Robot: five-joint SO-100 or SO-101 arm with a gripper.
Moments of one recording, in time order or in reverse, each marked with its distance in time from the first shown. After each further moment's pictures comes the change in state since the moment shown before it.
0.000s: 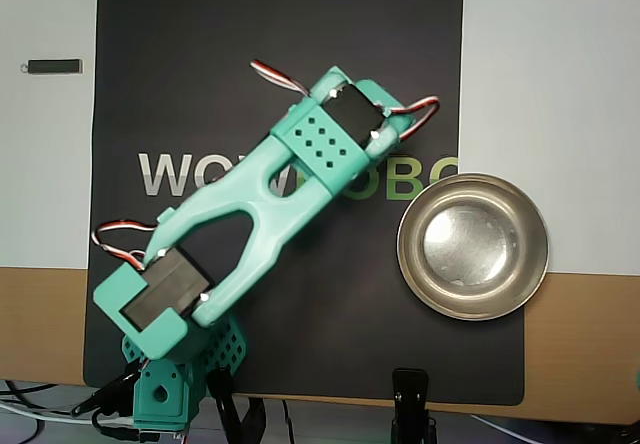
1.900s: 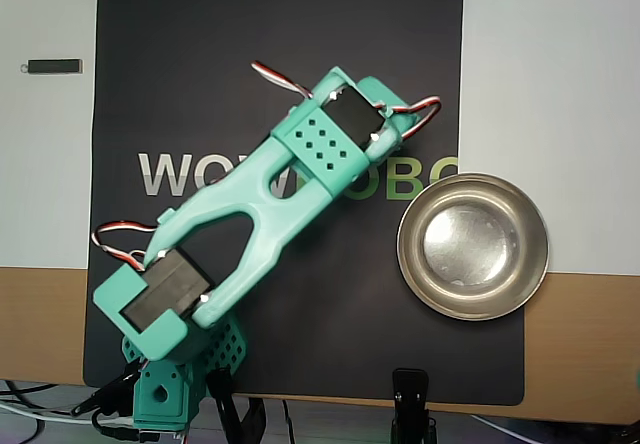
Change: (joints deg) arm 0.4 0.4 2.1 -3.7 0.0
